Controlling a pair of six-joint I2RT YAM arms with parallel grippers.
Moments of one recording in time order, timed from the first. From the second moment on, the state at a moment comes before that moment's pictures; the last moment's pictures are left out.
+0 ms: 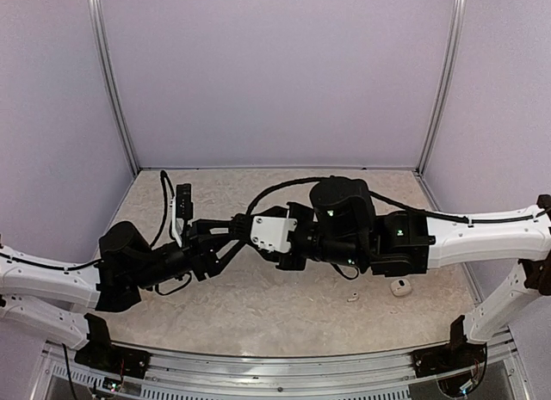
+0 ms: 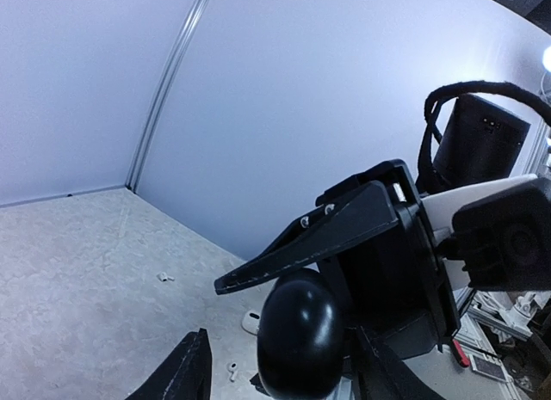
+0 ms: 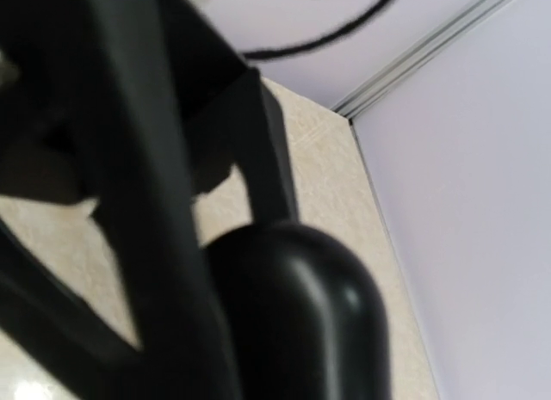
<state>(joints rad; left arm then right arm) -1.05 1.13 0.43 0.91 0.15 -0.43 1.30 1.48 1.20 -0.04 0.27 -0.69</state>
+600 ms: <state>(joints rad) -0.99 0.94 0.42 0.63 -0.26 -0.42 0.82 1.78 1.36 -0.10 -0.09 -0.24</state>
